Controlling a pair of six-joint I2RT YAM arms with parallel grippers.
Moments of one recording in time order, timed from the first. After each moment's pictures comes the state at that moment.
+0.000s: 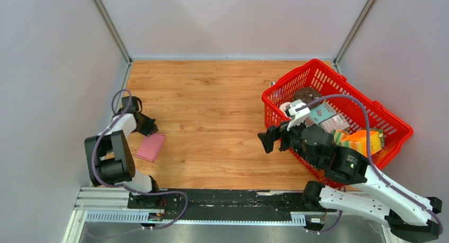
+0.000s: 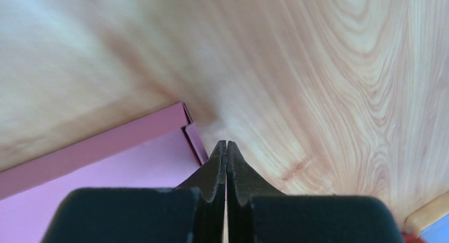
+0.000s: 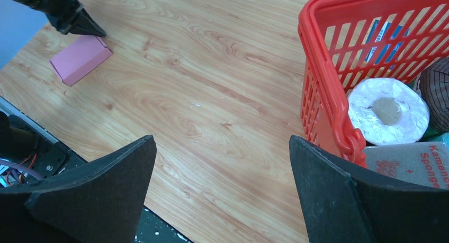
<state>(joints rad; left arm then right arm) 0.20 1.55 0.83 -0.43 0.10 -0.84 1.06 0.67 0.95 -0.63 0.45 0.31</state>
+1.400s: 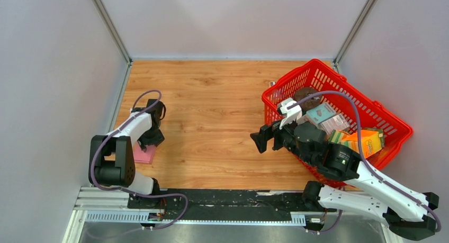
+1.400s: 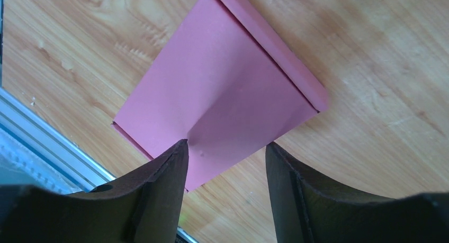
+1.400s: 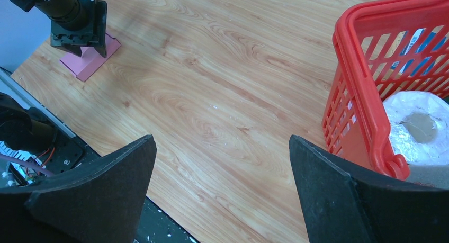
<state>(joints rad) -0.06 1.47 0.84 -0.84 -0.44 -0.64 1.06 0.73 0.96 -0.56 0.37 0.31</state>
